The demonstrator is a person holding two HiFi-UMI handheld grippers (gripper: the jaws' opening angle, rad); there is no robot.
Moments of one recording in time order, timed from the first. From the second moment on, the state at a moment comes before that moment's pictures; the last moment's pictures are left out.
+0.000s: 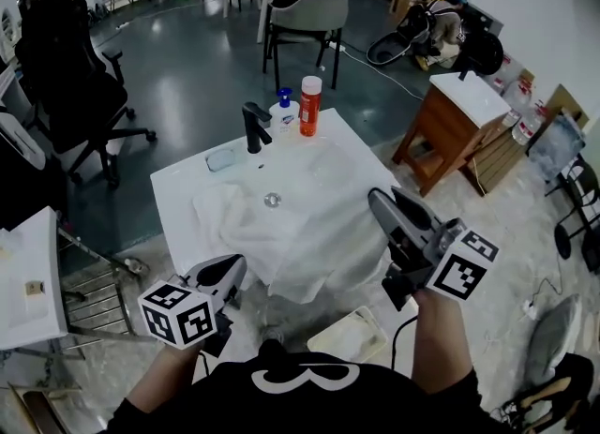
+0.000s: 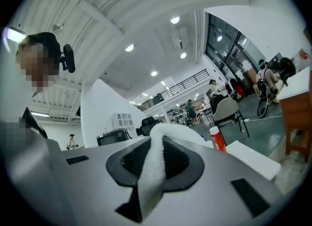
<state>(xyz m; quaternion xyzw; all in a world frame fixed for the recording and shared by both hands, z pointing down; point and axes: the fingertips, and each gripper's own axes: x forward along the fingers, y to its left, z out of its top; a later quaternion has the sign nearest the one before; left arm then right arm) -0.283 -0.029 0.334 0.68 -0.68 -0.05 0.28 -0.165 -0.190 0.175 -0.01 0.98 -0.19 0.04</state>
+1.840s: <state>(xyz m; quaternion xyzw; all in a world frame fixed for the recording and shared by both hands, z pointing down) 0.021 -0.092 0.474 0.81 -0.46 0.05 0.36 0.167 -0.174 0.528 -0.32 0.86 -0.38 -0.12</state>
